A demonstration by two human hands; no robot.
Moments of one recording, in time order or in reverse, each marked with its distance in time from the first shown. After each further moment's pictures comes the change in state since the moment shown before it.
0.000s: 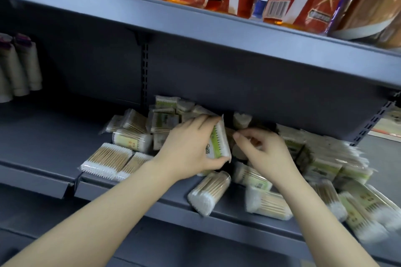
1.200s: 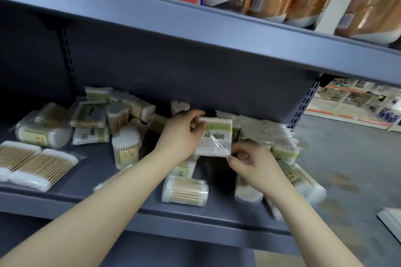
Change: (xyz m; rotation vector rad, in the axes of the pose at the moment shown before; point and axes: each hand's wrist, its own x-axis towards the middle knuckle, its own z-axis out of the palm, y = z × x) left_hand 0.069 0.119 0.094 -0.434 -0.027 -0.350; right_hand -0.042 0.125 -0.106 -0.200 -0.098 0.070
